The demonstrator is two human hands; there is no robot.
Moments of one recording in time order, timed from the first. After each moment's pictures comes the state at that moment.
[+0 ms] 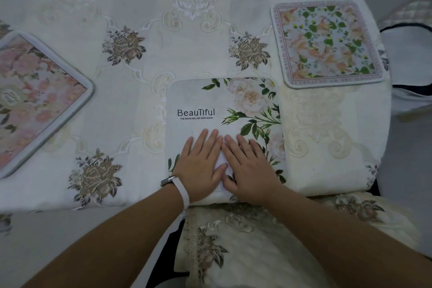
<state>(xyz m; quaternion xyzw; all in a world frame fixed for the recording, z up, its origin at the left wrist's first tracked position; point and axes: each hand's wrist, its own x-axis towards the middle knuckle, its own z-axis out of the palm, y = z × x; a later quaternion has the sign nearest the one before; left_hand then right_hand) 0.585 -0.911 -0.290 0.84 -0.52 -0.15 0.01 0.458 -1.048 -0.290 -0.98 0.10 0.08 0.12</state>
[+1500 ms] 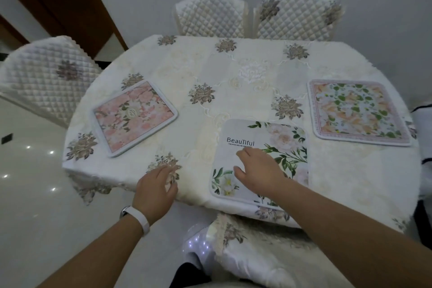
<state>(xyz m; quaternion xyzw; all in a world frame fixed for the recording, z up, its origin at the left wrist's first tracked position) 0.585 -0.730 -0.176 0.96 -0.21 -0.06 0.15 0.511 -1.020 -0.170 -0.99 0.03 0.05 0.16</state>
